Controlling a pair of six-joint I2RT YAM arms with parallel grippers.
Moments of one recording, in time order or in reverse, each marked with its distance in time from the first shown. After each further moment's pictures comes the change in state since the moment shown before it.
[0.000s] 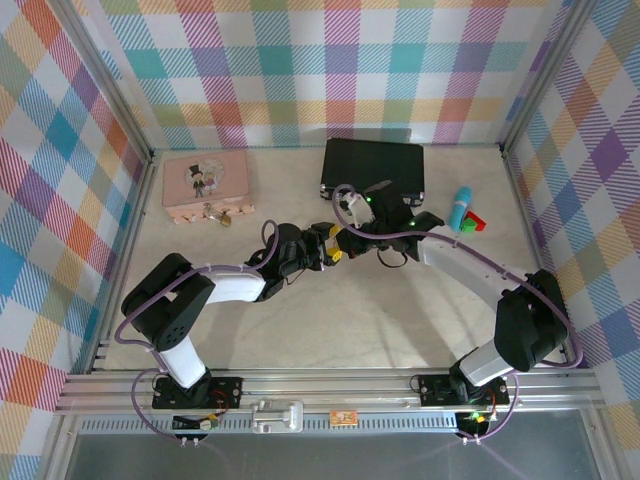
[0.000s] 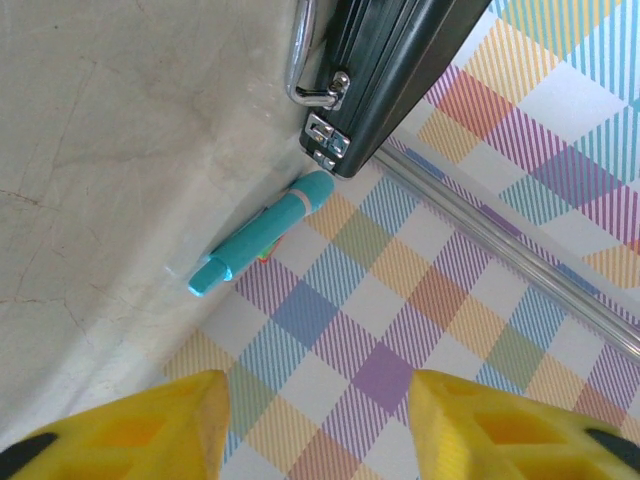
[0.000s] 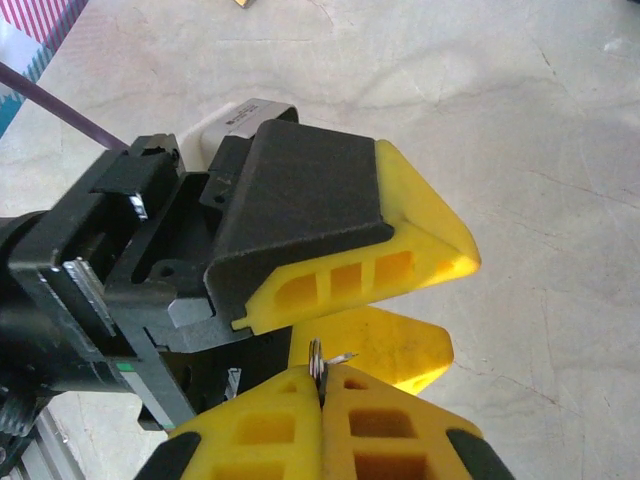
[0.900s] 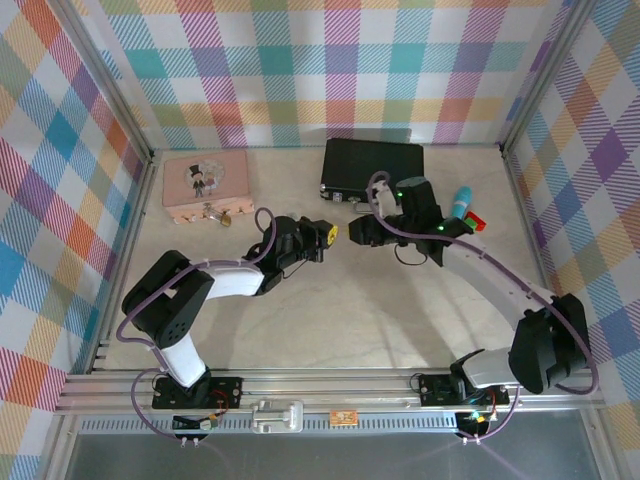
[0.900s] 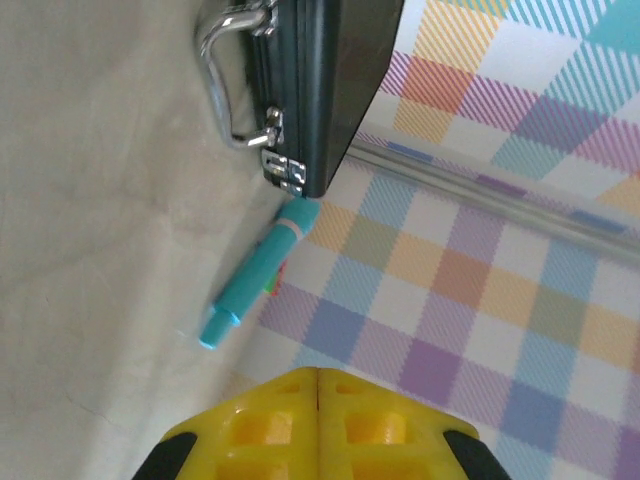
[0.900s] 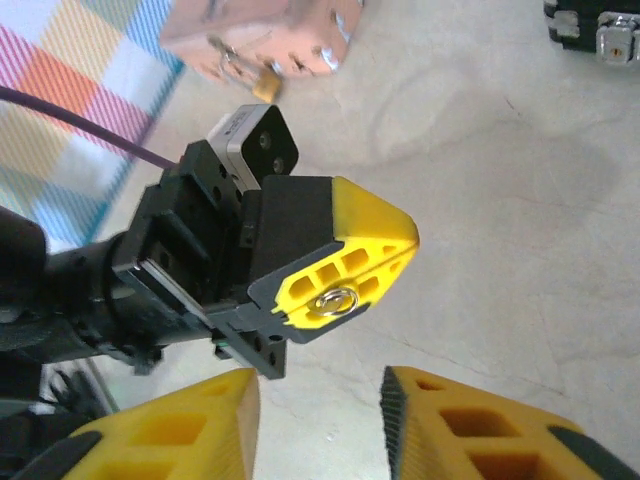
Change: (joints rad) left arm 0.060 0.007 0.045 -0.002 -0.002 0.346; right arm -0.149 -0.156 -0.115 0.125 -0.161 0.189
